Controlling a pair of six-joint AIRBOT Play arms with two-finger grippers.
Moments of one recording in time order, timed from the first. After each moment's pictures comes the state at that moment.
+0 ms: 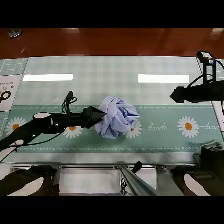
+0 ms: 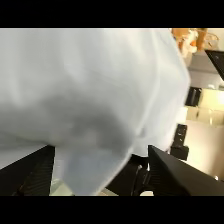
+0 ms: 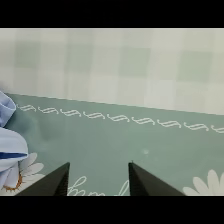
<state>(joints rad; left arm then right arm) -0.27 -1.20 0.43 -0.12 -0.97 -0.83 0.01 -0.96 0.99 -1.35 1.15 1.51</state>
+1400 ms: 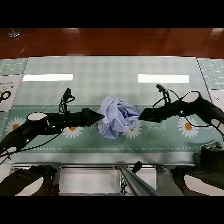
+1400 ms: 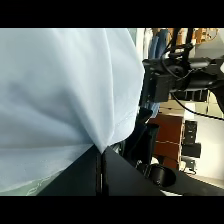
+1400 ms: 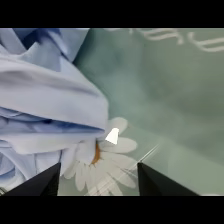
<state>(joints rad) -0.29 -1.07 0.43 -0.04 -0.93 -0.91 0.09 -1.33 0.73 -0.75 1.07 1.11</state>
